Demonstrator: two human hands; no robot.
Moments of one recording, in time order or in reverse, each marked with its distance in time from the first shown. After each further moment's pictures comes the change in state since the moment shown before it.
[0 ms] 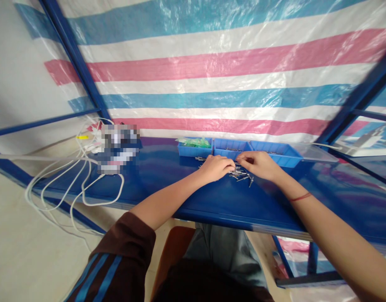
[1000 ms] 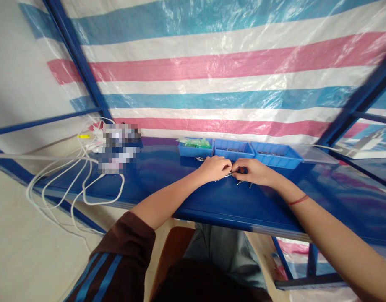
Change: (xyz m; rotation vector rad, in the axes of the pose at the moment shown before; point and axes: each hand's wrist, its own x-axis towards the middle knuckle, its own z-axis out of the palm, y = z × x) left_hand -0.002 -0.006 0.001 0.030 -0.036 -0.040; right_hand 0.000 -0.001 0.011 0.050 -0.225 -0.166
